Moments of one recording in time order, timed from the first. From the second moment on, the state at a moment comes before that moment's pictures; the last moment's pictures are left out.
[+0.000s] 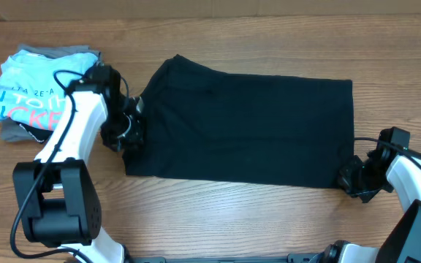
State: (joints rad) left arm 0.02 1.82 1.30 -1.12 0.25 0.00; right arm -0.42 1.50 0.72 -0.80 -0.21 0.48
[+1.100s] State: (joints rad) left arm 0.20 1.45 1.10 -1.02 0.29 -0.07; right arm -0.42 1.45 0.95 -1.05 -0.27 0.49
